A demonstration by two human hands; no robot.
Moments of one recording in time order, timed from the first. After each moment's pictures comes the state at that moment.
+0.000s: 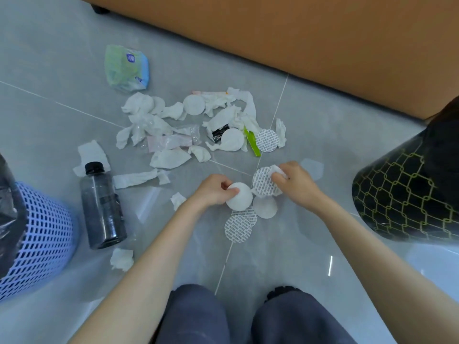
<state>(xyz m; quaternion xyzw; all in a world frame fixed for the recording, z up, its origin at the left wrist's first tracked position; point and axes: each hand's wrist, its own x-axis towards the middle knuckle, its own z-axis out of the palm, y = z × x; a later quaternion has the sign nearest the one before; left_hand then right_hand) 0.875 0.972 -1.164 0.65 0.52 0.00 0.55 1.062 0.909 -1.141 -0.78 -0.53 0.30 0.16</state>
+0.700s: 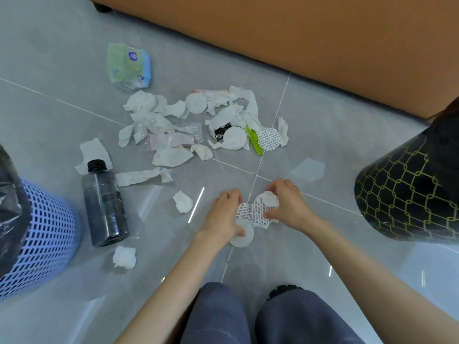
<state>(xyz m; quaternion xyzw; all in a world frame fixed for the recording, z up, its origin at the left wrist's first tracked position) 0.872 0.914 -1.178 0.78 0.48 -0.04 0.39 1.045 0.876 -1.177 -0.78 -0.54 0.31 0.05</state>
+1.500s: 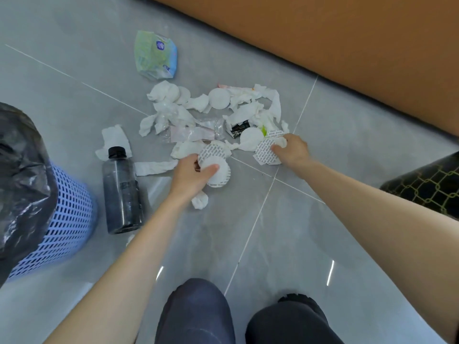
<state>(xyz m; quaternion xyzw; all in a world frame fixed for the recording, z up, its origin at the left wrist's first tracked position) 0.810 0.988 -1.160 0.53 0.64 0.23 0.51 1.039 1.000 -1.162 -0.84 -0.44 0.29 0.14</state>
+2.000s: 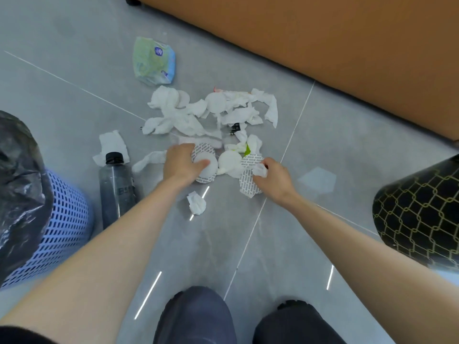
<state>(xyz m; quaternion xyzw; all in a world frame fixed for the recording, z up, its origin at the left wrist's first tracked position) 0.803 1.039 -1.188 0.68 0.64 0.11 0.34 1.001 0.956 -1.171 -0.79 -0.48 0.34 0.18</state>
